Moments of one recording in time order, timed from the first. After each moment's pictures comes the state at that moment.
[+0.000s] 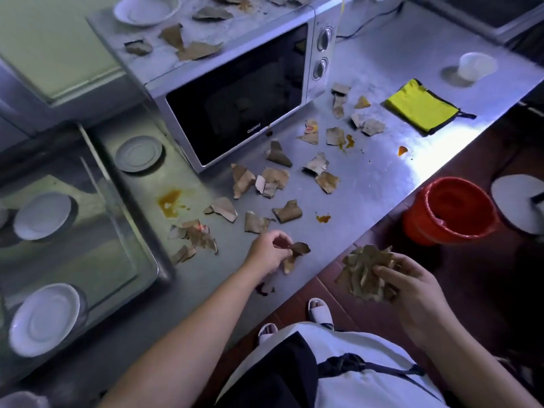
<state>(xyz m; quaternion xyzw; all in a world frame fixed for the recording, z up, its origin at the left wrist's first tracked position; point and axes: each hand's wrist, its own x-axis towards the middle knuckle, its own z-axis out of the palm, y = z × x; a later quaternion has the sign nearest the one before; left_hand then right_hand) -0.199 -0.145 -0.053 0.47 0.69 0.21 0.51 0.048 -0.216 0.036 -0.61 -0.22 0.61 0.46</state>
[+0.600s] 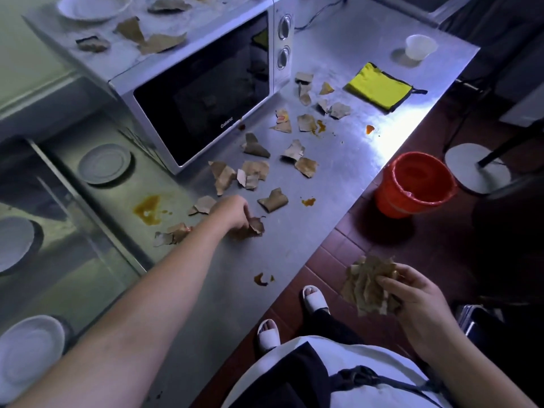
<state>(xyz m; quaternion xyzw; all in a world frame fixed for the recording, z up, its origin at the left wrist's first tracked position) -0.262 -0.065 -0.036 0.69 0.65 -0.10 0.31 0.030 -0.295 0.031 -0.64 -0.15 0.56 0.50</state>
